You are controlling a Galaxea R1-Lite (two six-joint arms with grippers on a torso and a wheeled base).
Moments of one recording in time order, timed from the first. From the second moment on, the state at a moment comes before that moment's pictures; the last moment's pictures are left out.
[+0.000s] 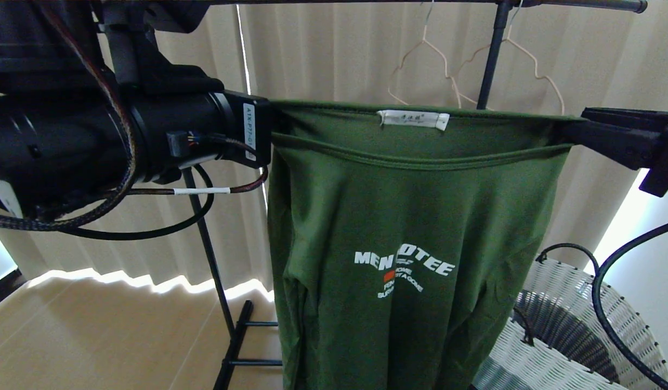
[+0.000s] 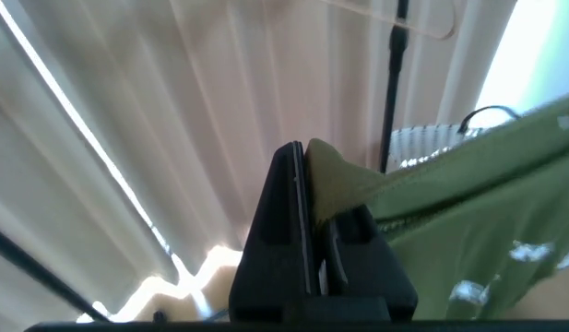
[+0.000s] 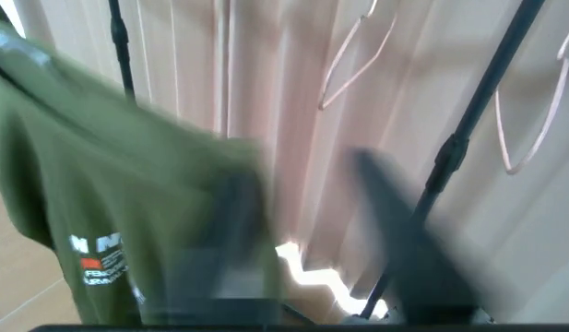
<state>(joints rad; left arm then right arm) -0.68 1.50 -1.24 -0.17 0.21 0.10 0.24 1.22 -0.91 -0.31 0.26 -0.03</state>
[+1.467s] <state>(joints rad) -0.43 1.26 -0.75 -0.20 0.18 0.10 0.09 1.09 -0.71 -0.28 0.24 -0.15</state>
